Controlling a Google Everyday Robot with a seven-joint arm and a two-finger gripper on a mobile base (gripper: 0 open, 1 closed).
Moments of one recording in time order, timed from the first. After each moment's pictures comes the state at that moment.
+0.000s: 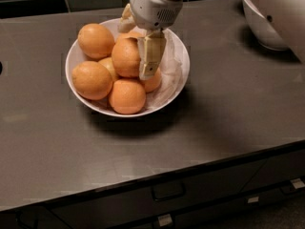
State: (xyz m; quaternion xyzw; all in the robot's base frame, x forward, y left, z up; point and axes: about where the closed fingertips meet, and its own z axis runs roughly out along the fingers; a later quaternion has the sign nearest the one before) arm 0.548 0.030 0.972 -0.82 0.53 0.05 0.21
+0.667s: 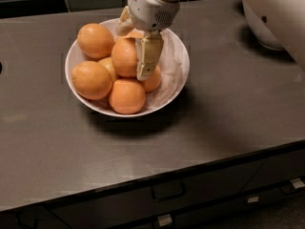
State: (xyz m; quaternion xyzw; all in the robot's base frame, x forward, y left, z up) arm 0.548 0.034 0.968 -0.82 0.52 0.05 0.21
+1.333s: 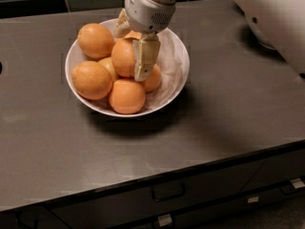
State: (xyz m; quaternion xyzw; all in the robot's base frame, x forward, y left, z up) arm 0.553 0.040 0.960 -0.83 0.52 0.06 0.20
